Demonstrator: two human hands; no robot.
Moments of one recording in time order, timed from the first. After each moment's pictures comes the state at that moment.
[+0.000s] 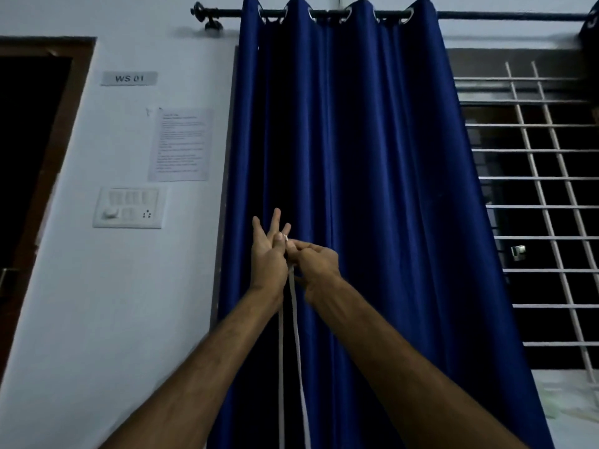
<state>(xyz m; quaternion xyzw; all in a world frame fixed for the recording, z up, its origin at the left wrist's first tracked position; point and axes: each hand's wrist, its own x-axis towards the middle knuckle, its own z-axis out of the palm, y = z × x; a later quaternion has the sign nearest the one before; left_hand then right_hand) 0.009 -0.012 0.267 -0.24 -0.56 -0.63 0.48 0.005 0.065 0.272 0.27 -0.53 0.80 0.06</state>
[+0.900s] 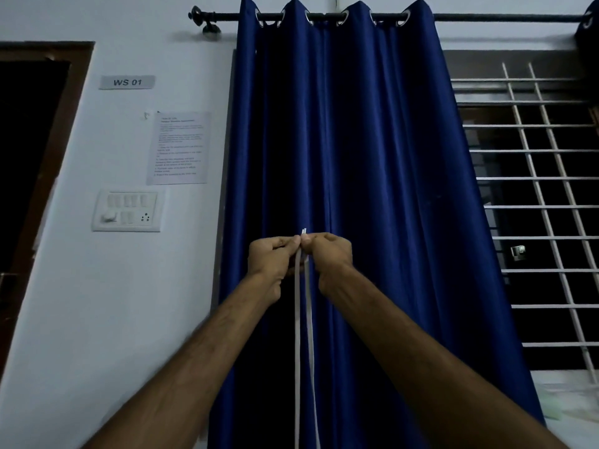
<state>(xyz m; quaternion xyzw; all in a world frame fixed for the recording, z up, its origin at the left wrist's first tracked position) 0.017 -0.010 0.282 -0.11 -0.63 -0.64 0.42 -0.007 0.084 0.292 0.24 -0.55 0.78 0.15</state>
